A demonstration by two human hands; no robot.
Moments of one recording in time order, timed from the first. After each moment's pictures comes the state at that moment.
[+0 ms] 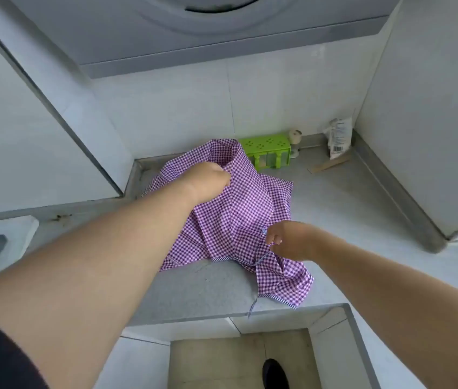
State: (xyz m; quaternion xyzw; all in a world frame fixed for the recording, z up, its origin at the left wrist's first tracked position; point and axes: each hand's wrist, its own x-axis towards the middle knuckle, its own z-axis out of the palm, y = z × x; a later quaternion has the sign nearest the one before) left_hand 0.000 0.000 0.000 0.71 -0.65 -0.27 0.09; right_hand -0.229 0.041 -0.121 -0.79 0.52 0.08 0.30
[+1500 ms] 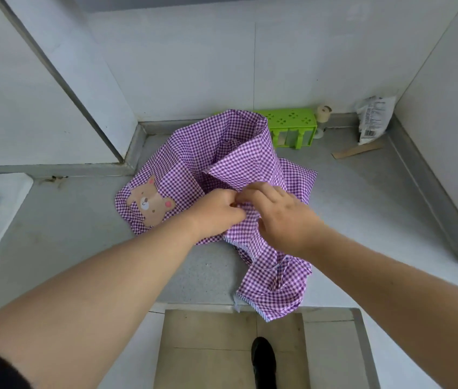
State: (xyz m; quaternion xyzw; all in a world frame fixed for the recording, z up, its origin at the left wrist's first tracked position) left_hand 0.013 0.045 -0.087 0.65 -0.61 -0.43 0.13; right_hand -0.182 0.037 -0.119 -0.91 0.38 -0.15 0.10
